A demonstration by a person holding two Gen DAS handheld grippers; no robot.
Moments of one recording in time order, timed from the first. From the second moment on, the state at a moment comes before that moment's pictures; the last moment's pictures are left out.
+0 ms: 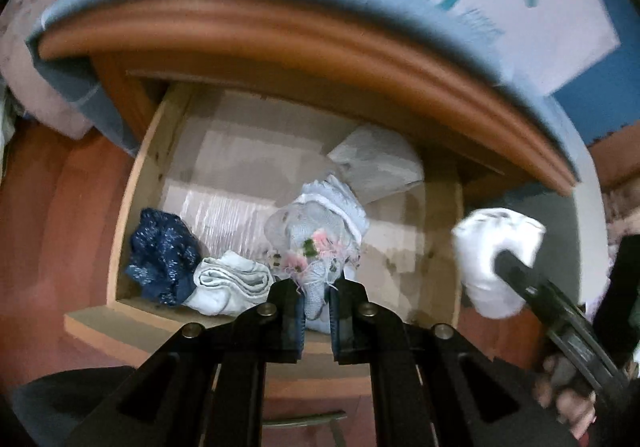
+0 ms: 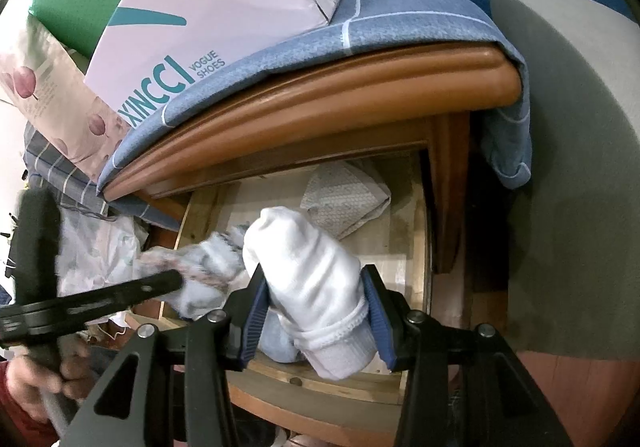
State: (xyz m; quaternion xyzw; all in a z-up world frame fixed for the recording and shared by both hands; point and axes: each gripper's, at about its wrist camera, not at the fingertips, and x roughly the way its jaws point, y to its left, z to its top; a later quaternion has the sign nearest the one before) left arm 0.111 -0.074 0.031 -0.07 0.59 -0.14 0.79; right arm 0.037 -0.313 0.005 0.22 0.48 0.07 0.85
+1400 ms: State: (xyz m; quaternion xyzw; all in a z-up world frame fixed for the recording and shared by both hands) left arm 0.212 -0.069 0.307 0.03 0.37 -0.12 0.92; right arm 0.038 -0.304 0.003 0.21 0.49 0.08 0.84
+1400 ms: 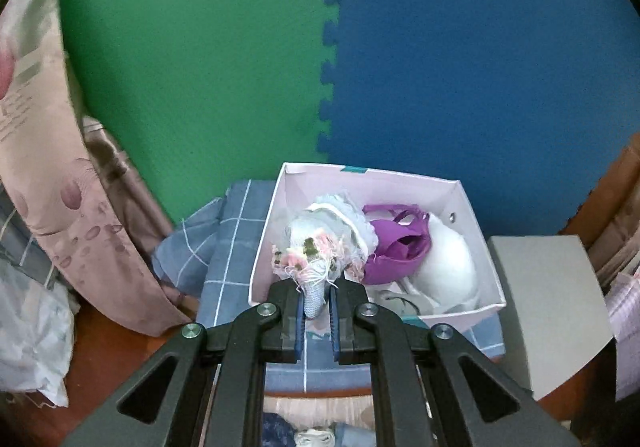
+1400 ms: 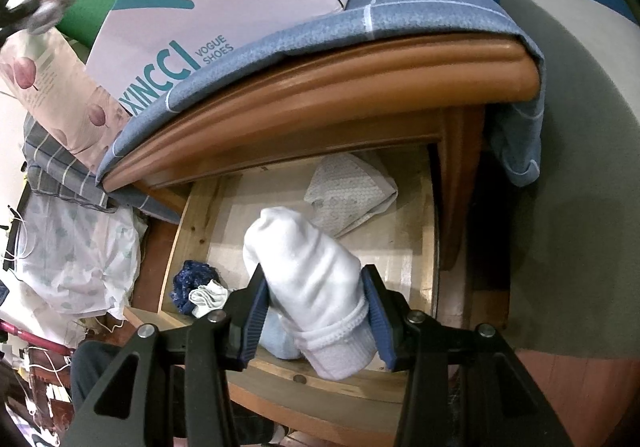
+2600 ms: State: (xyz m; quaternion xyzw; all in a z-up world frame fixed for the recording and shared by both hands) left arm 0.283 -0.080 0.203 0.02 0.45 -0.07 0.89; right arm 0.037 -0.298 -0.001 0.21 0.49 0.09 0.84
